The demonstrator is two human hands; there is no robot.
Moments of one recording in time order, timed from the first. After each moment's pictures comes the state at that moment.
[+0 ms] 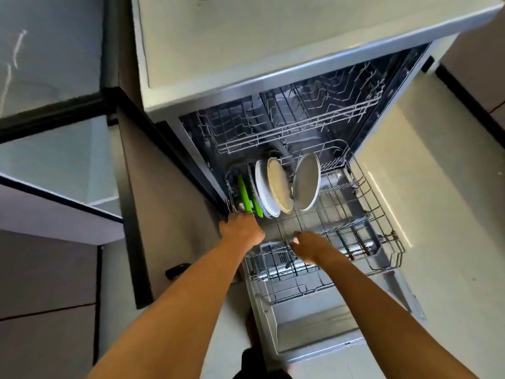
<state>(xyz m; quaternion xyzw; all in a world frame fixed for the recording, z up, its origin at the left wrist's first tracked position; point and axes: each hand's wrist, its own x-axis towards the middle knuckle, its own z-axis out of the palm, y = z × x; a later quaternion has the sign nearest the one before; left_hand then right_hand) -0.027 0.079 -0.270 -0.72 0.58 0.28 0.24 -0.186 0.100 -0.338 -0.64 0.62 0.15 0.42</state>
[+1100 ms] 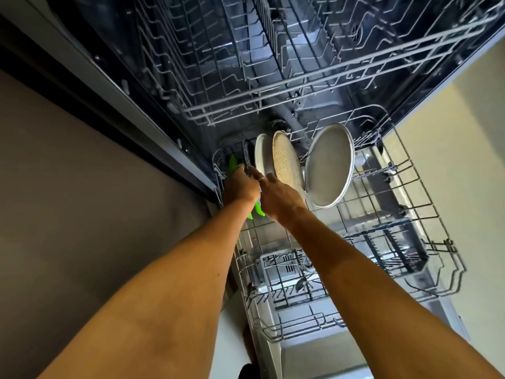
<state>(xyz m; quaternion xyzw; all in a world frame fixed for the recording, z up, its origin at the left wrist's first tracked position) -0.014 -0.056 -0.468 -0.82 0.42 0.36 -0.12 -0.104 -0.041 -0.481 -0.75 0.58 0.04 0.30</state>
